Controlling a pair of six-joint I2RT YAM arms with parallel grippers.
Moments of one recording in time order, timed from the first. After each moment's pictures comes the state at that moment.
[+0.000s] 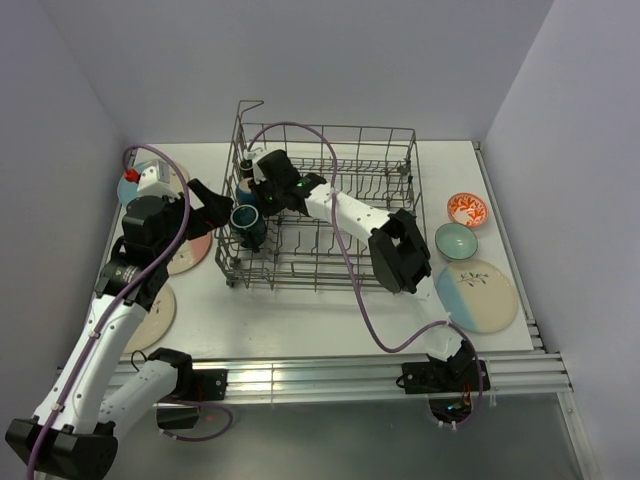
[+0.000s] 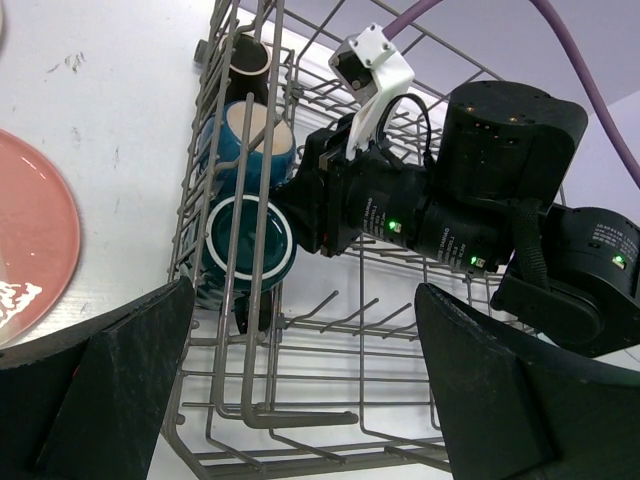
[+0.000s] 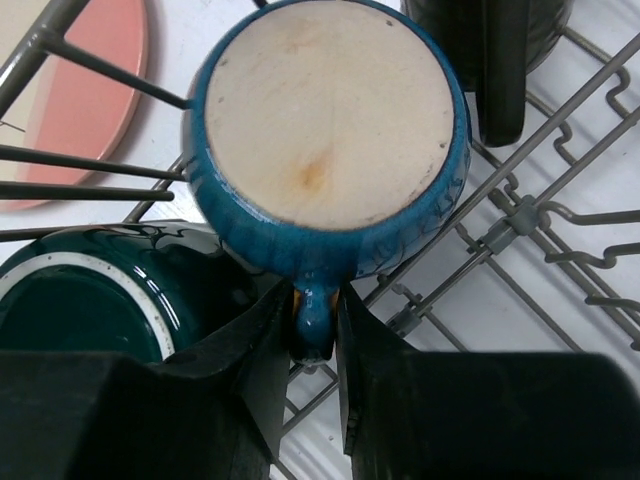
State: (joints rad) left arm -0.26 0.85 0.94 -0.36 -0.03 -0.60; right arm 0.77 2.31 2.03 -0.43 -0.05 0.13
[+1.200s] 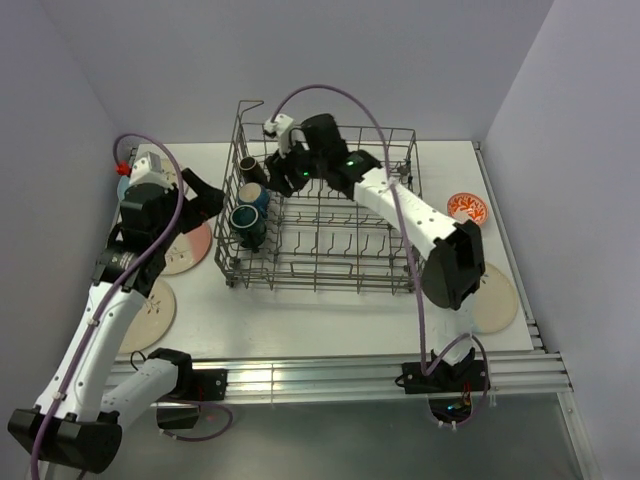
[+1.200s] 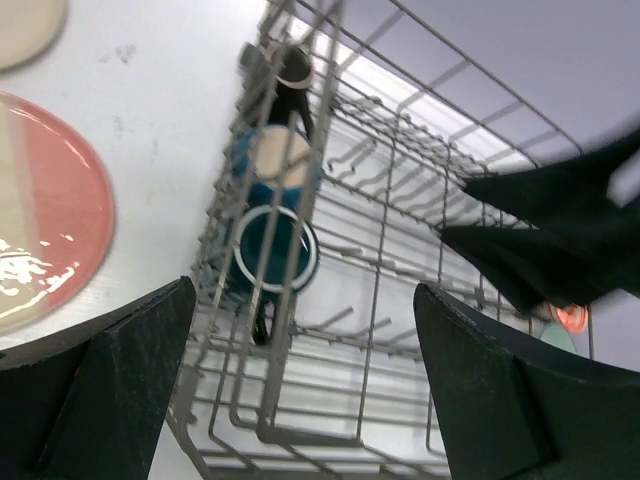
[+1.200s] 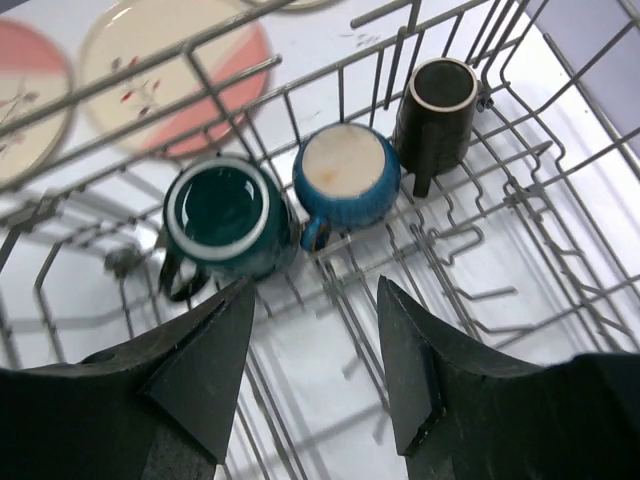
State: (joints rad) left arm -0.24 0.91 1.03 -0.45 -0.09 -0.65; right arm 0.68 1.94 1.88 -0.43 -0.30 -0.16
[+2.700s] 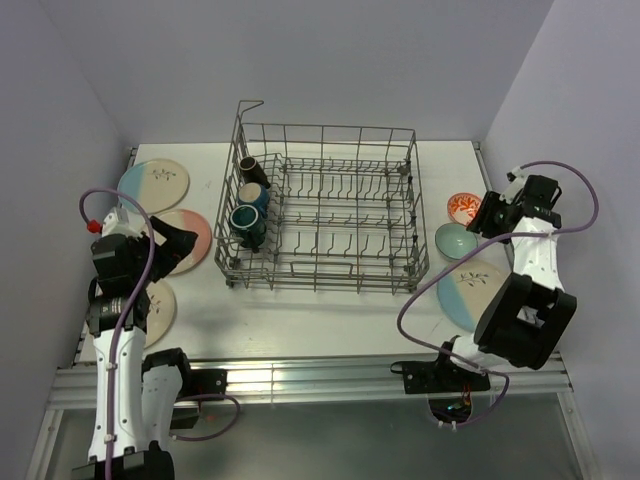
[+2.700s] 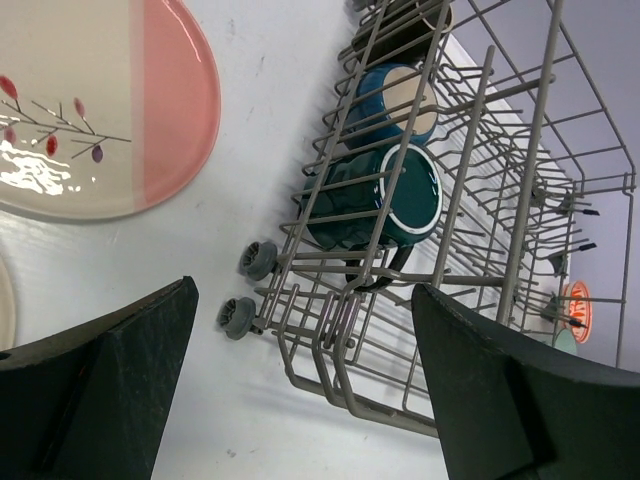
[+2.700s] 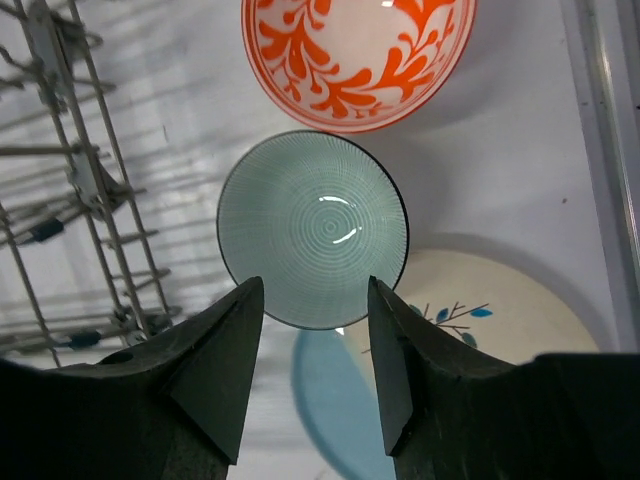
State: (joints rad) left arm 0.22 0.65 0.68 -0.49 0.28 -0.67; right arm -0.48 1.38 1.07 -0.60 -0.32 0.03
